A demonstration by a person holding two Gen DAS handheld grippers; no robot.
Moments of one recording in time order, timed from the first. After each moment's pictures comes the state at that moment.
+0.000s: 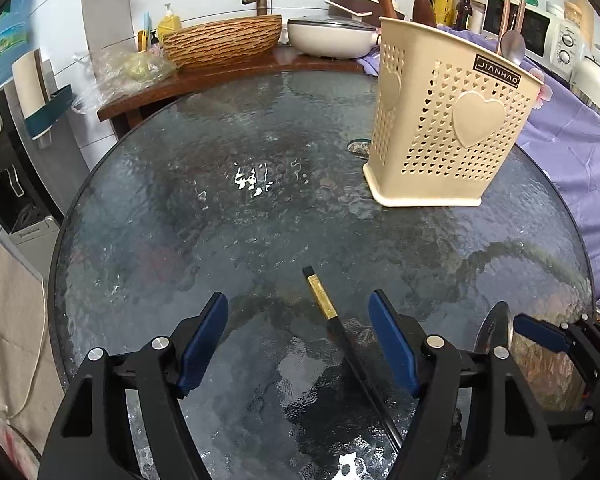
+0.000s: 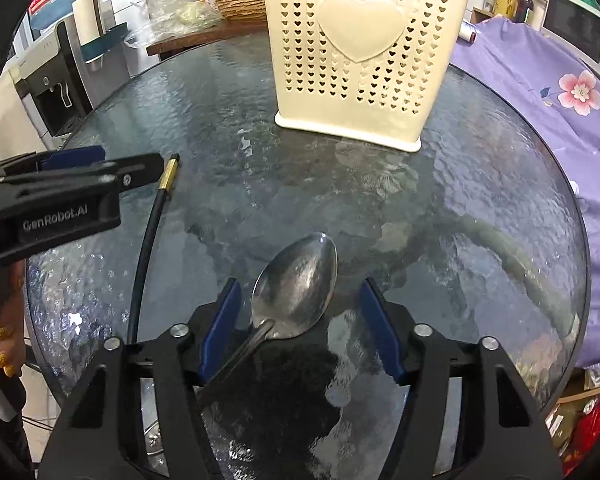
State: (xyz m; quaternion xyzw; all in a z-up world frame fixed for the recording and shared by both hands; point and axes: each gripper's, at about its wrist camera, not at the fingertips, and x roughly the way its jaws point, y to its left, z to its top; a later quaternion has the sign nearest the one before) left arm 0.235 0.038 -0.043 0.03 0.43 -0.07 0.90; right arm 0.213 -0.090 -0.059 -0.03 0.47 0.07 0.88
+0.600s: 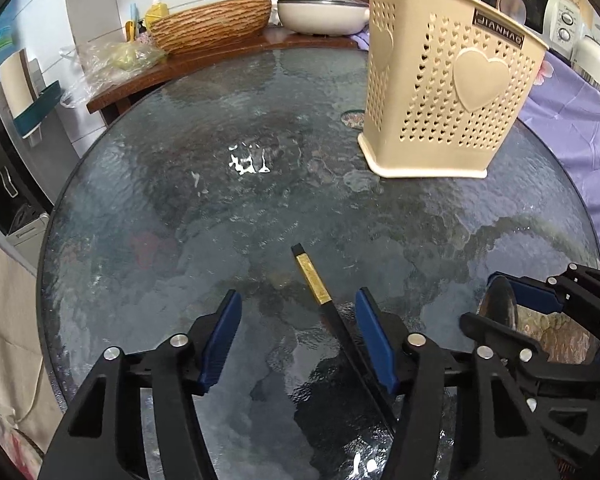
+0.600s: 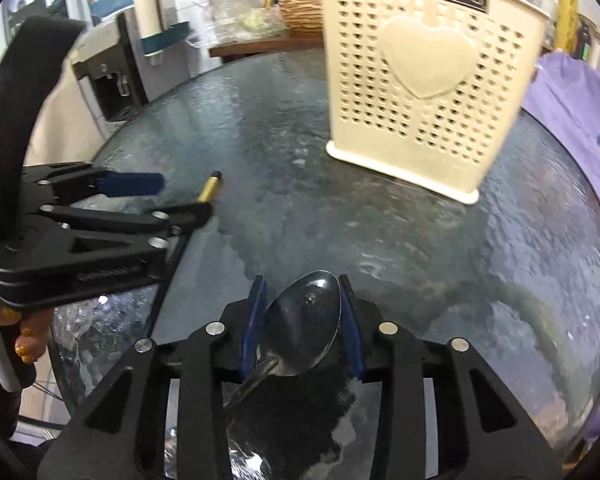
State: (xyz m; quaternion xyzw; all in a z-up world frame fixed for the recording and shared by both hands) left arm 0.241 0.022 -0.063 0.05 0.46 -0.08 0.88; right arm 0.243 -0.088 -0.054 -0.05 0.43 0.20 0.88
